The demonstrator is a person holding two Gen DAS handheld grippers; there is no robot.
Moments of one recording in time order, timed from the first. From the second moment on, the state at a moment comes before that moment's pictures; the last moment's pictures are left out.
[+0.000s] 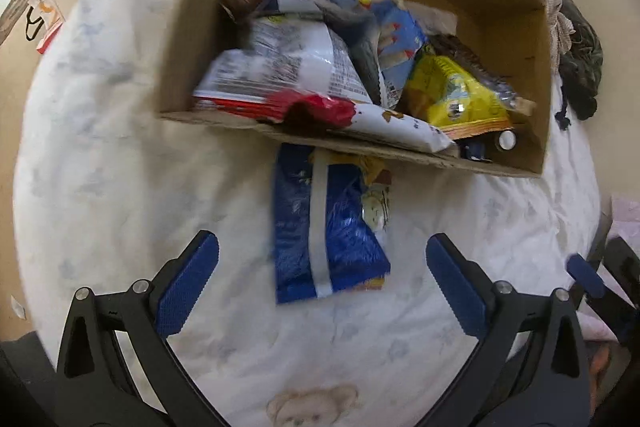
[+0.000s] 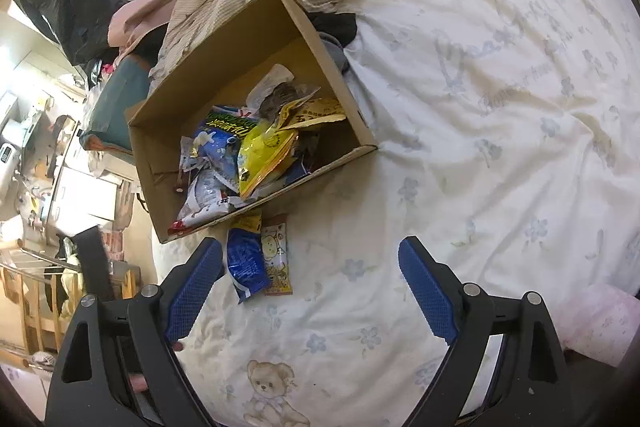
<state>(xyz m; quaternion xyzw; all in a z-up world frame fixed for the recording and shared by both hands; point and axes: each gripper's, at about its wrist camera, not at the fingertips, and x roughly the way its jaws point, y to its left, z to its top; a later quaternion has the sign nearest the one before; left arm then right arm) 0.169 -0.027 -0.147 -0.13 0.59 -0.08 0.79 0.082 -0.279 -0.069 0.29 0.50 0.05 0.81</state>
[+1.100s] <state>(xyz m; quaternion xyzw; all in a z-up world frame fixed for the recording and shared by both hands) 0.111 0.010 -0.096 -0.06 0.61 -0.05 0.79 0.104 -0.235 -0.087 0.28 0.55 0.08 0.79</state>
